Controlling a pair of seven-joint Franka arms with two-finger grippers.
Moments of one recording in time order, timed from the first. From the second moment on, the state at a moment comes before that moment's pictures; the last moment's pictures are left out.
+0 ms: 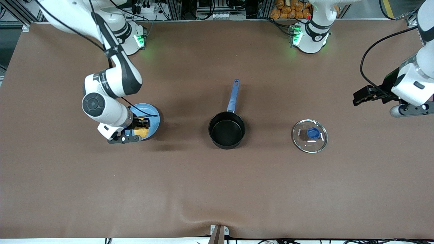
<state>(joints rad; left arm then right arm) 0.05 0.08 -0.15 -1.54 0.00 1.59 -0.19 0.24 0.34 0.11 -1.84 0.09 2.11 0.29</state>
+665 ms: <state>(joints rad) 0.05 0.08 -0.15 -1.50 -0.01 1.58 -0.19 0.53 0.69 0.11 -1.20 0.19 2.00 0.71</state>
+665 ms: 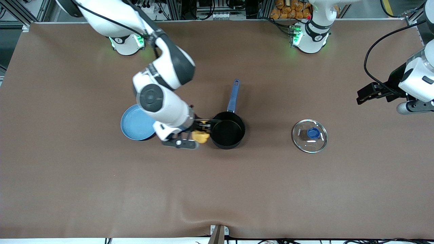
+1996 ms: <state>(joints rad) 0.01 0.04 -0.11 -1.52 -0.03 1.56 -0.15 0.70 0.96 0.09 -1.16 0.15 2.18 0.79</state>
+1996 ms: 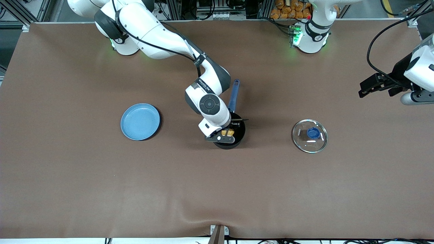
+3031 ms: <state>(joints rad) 0.02 0.04 -0.10 -1.50 -0.03 1.56 -0.15 0.70 0.97 0.08 -1.11 0.08 2.17 0.80</state>
